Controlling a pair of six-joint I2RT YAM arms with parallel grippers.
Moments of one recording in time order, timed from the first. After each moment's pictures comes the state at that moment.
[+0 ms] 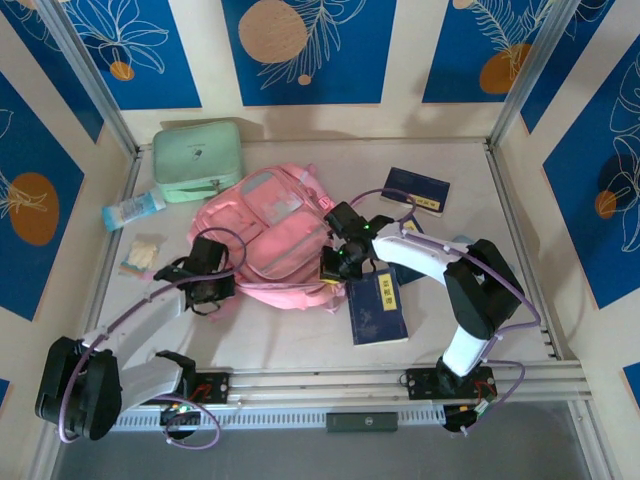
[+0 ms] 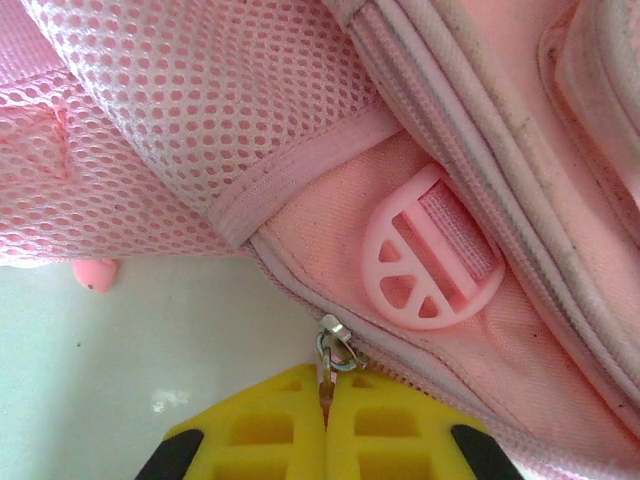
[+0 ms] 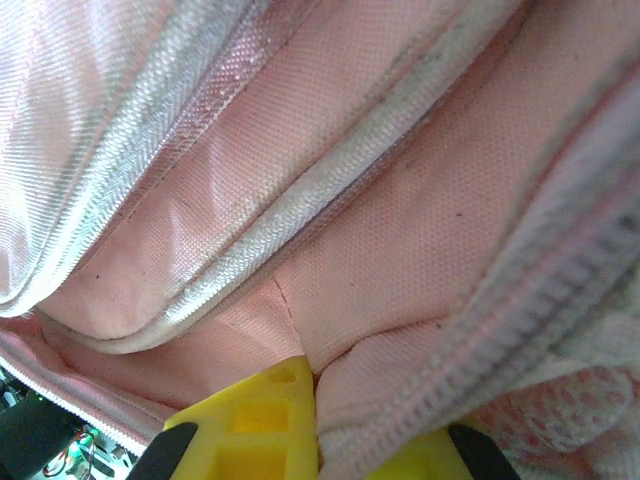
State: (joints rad) left arm -0.34 1.11 0.59 -0.60 -0.06 -0.49; right arm 0.70 1.70 1.14 -0.67 -0.35 0.78
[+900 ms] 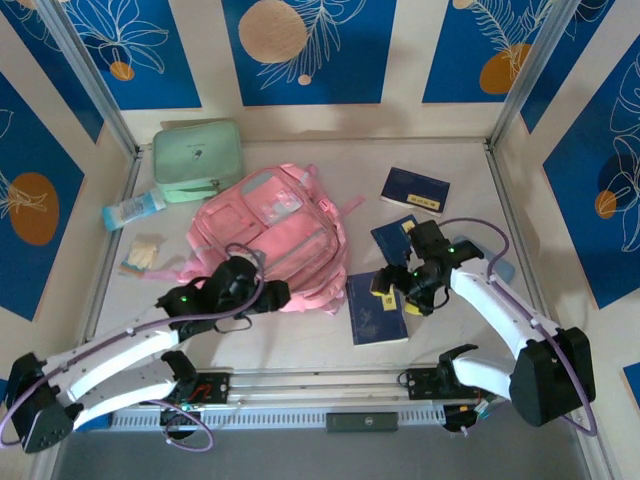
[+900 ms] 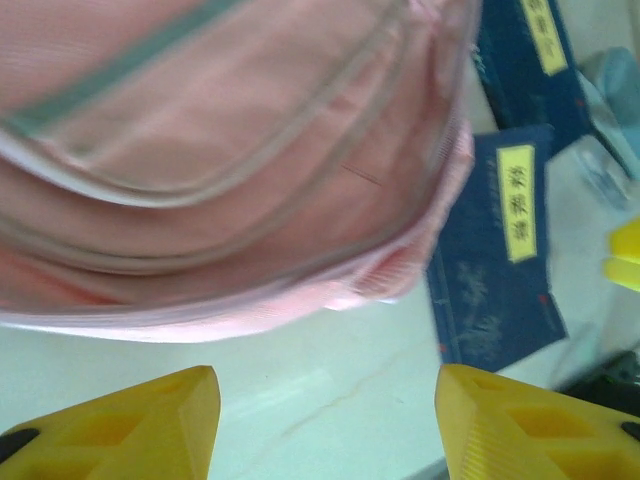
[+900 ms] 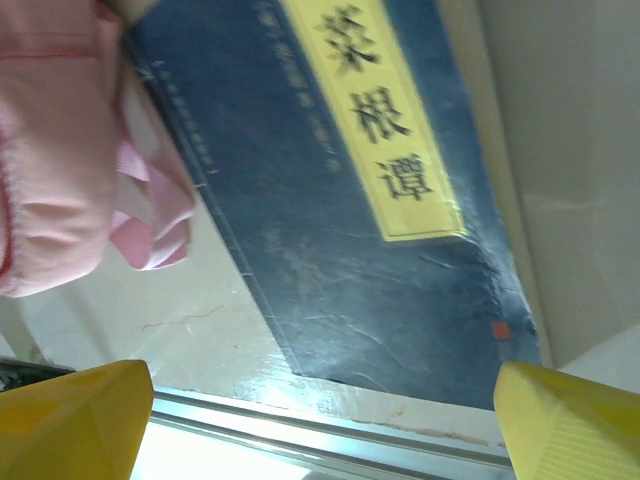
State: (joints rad) left arm -0.90 0.92 0.62 -0.46 0.02 -0.90; right arm 0.32 1.14 0.76 -1.01 -0.39 0.69
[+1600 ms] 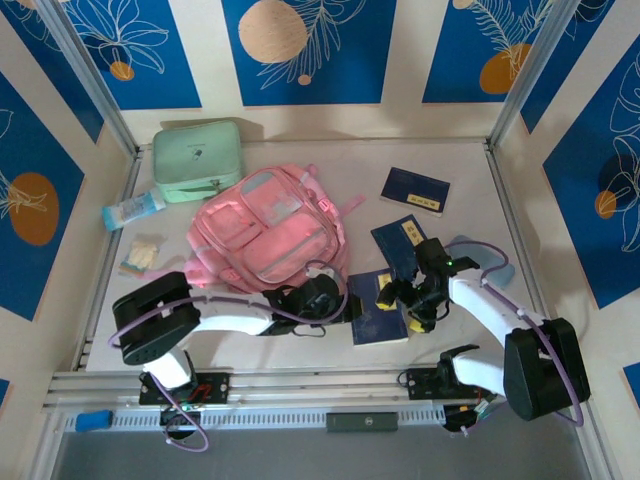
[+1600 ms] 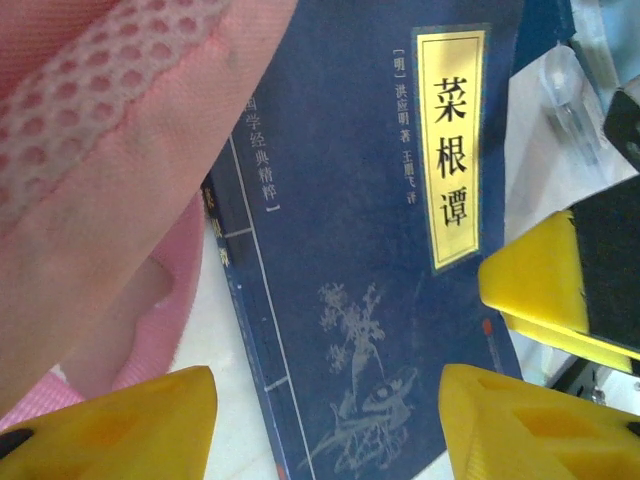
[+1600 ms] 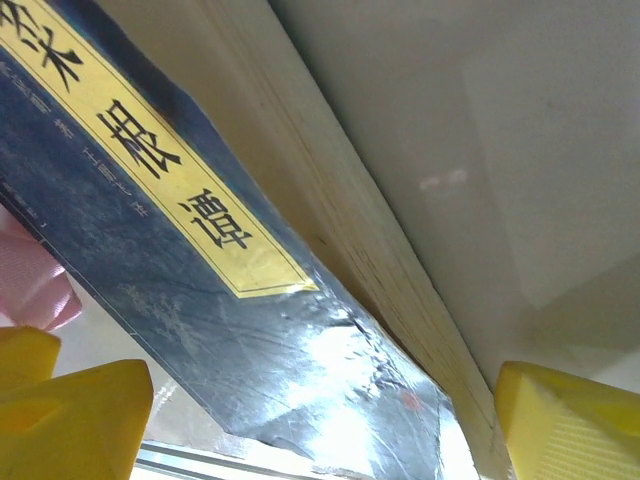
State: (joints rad) left arm -1.14 1.66 0.75 0.18 0.00 -1.13; right arm 0.26 1.18 0.58 -0.85 -0.40 0.74
